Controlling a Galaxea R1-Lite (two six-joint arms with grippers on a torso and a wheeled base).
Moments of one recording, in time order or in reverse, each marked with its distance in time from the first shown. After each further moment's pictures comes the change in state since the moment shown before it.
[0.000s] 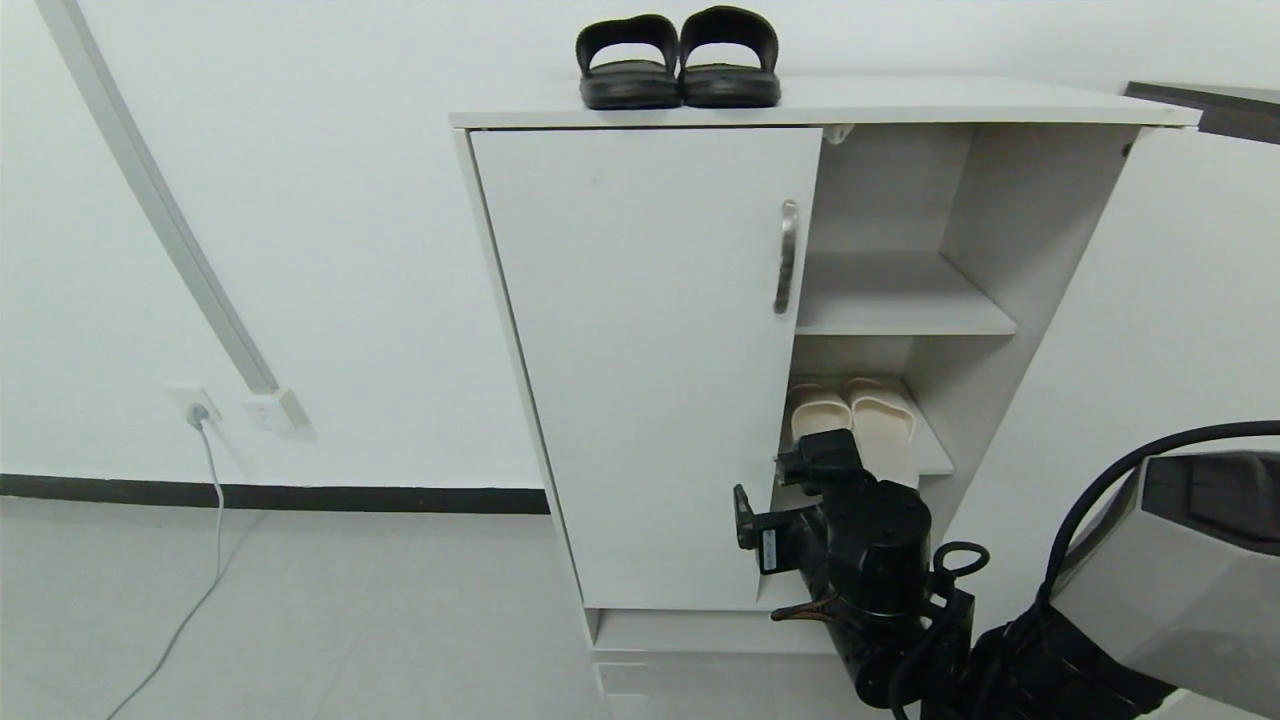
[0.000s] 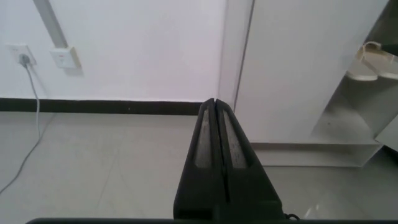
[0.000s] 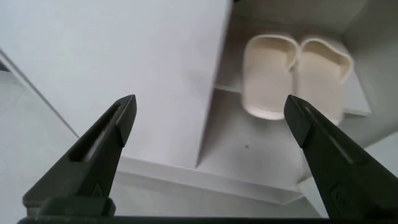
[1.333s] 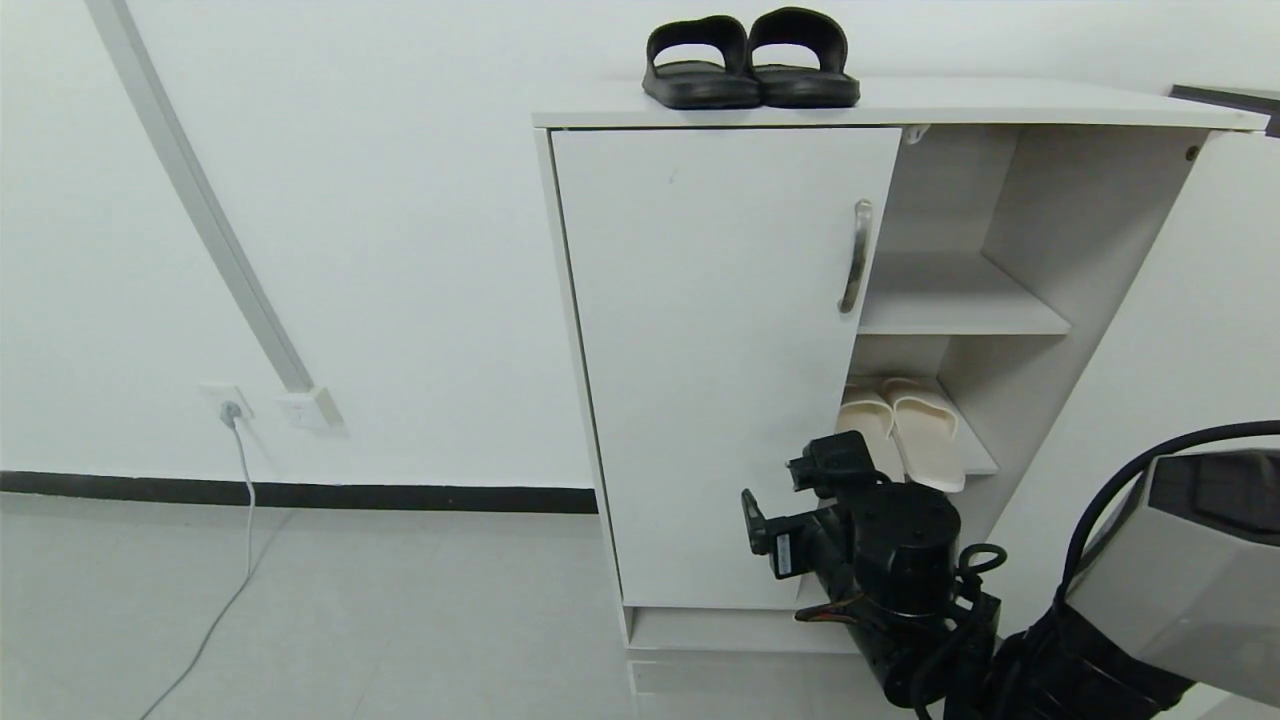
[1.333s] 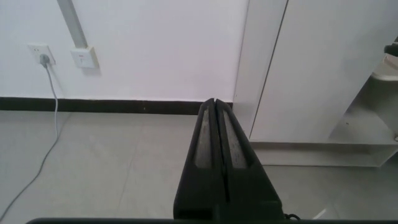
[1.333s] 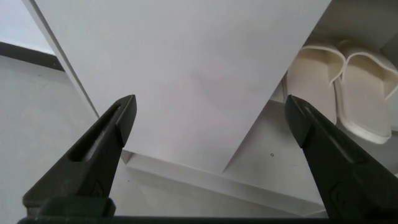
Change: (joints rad) left arm -0.001 0.000 0.000 0.000 0.002 0.002; right arm -0.032 -0.009 0.057 -0.061 0.083 -0.052
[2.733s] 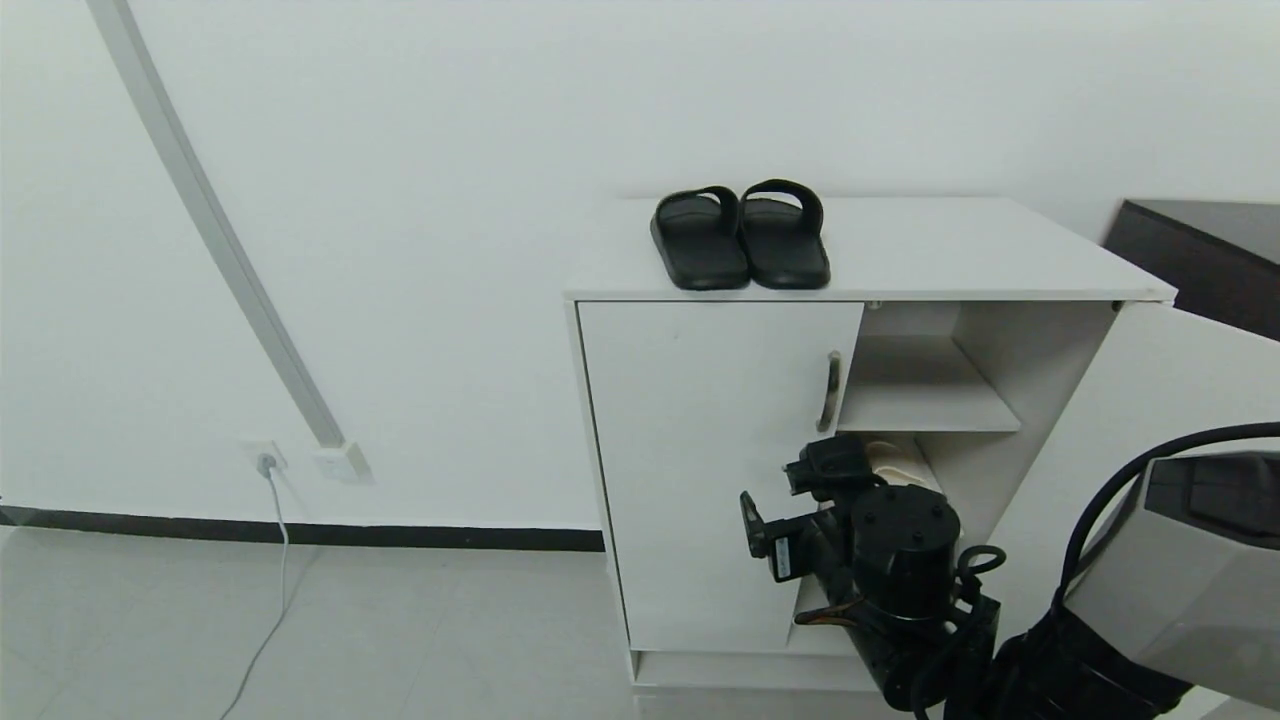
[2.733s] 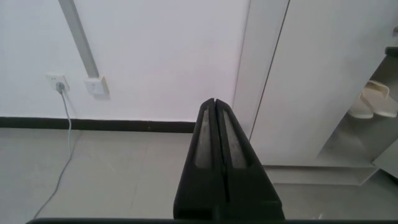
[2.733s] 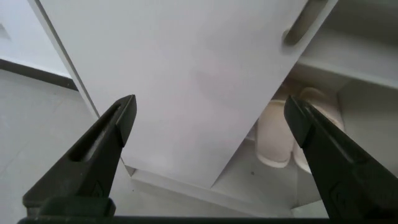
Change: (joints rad) left arm 0.000 0.000 0.000 0.000 0.000 0.000; right arm 0.001 0.002 0.005 -0.007 0.000 -0.017
